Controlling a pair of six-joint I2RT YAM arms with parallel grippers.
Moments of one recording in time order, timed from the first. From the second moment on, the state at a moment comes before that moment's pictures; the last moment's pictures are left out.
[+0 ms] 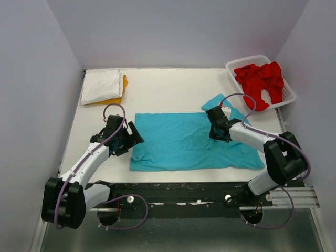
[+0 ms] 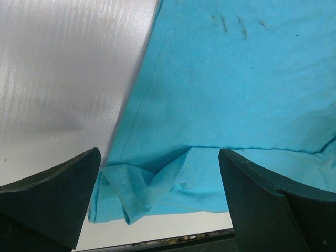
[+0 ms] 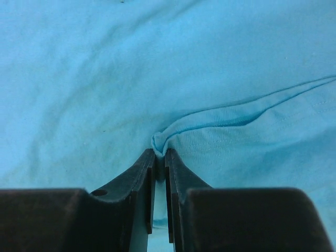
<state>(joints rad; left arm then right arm) -0.23 1.09 0.61 -0.49 0.11 -0.76 0.49 1.55 0.83 -0.37 0.36 0.63</state>
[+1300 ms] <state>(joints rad) -0.05 1.68 1.08 -0.31 0.29 -0.74 0.58 1.24 0.76 -0.17 0.32 0.42</state>
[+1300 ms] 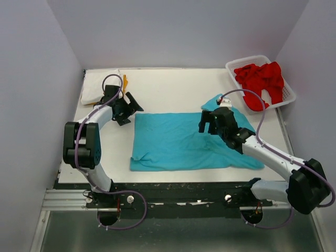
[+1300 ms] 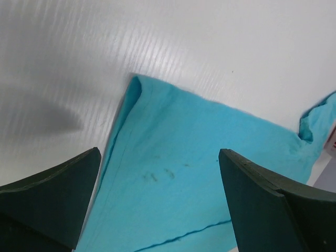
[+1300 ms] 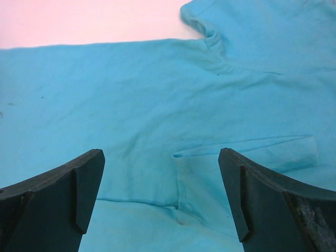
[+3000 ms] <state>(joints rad) 0.07 1.36 0.88 -0.39 0.30 -0.69 1.01 1.87 1.19 0.21 -0.02 0.48</state>
